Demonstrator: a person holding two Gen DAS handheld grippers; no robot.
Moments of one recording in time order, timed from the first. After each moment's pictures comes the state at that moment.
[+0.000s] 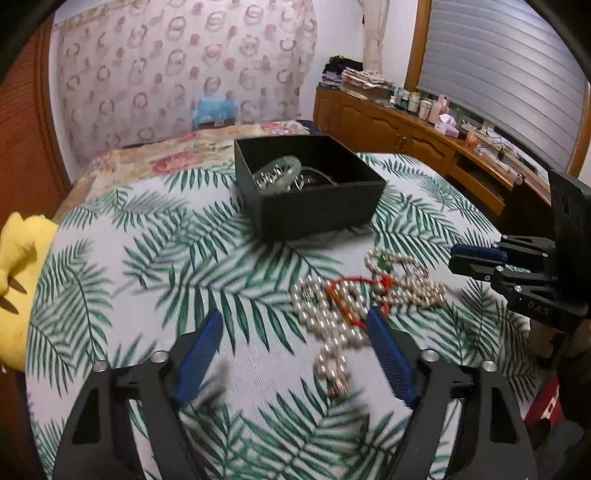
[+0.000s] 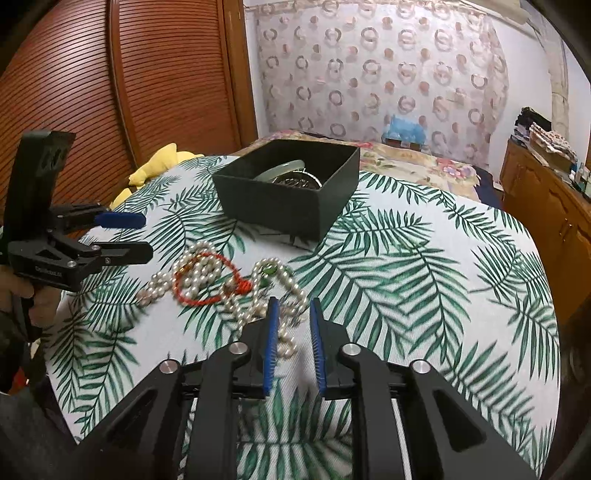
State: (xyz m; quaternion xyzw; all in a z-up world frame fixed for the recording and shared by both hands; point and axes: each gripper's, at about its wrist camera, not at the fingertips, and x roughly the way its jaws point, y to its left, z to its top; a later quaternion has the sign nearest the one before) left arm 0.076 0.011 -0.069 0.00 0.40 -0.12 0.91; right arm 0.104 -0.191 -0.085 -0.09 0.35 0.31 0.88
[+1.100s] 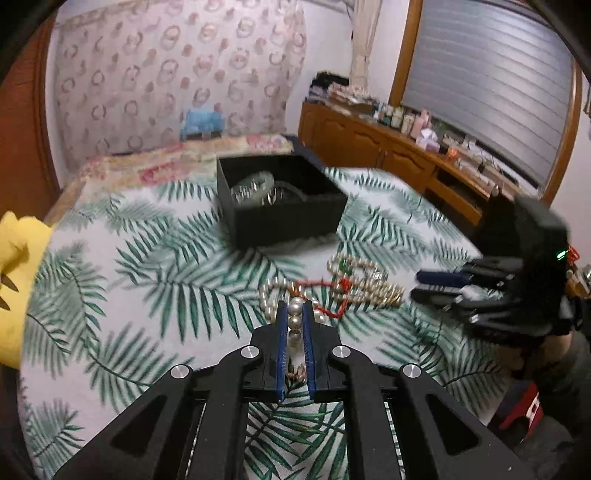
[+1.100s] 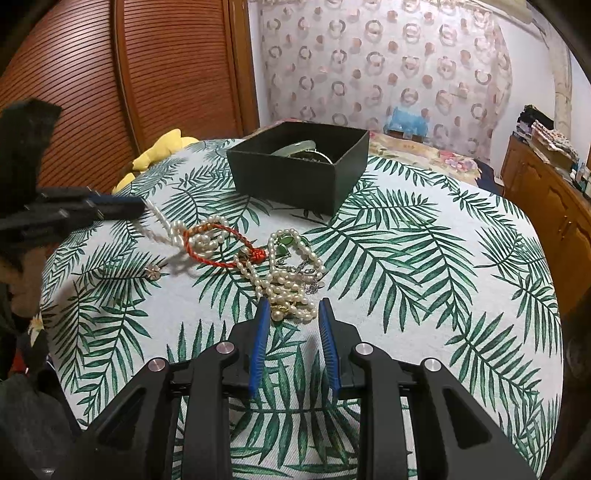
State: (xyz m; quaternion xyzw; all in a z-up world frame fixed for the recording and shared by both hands) left arm 0.047 0.006 -0.040 -0.02 0.36 -0.15 0.92; right arm 0.090 -0.185 -0.096 -0.11 0.37 0.31 0.87
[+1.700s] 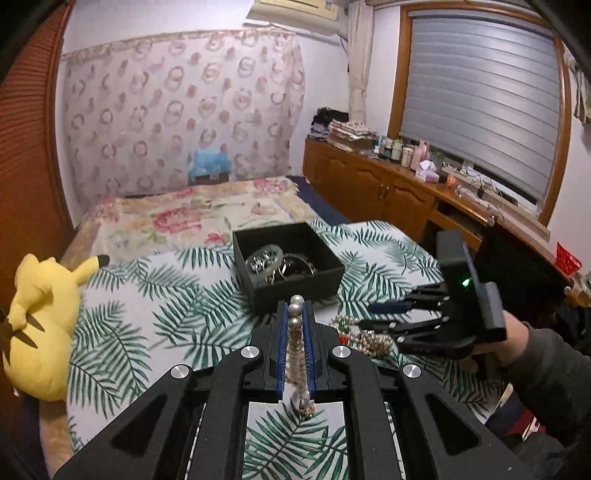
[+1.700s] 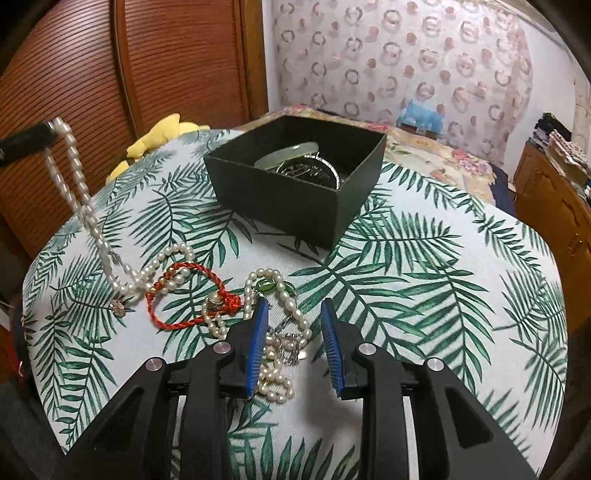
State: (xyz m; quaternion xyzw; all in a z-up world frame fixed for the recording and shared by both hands) left arm 0.038 0.016 0.026 -0.01 0.29 -0.14 0.95; right arm 0.151 -0.155 -0.099 -0.14 0.40 0.32 0.85
